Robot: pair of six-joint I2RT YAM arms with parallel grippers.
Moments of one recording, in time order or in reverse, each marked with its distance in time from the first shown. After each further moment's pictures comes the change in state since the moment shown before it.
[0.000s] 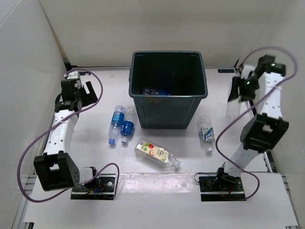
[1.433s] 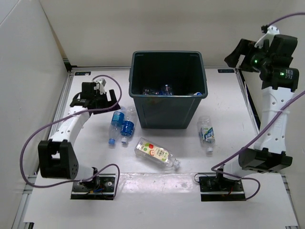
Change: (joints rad) left arm -0.180 0.083 -0.043 -0.022 0.289 -0.036; right arm 0.157 -0.340 0.195 0.499 -0.058 0.463
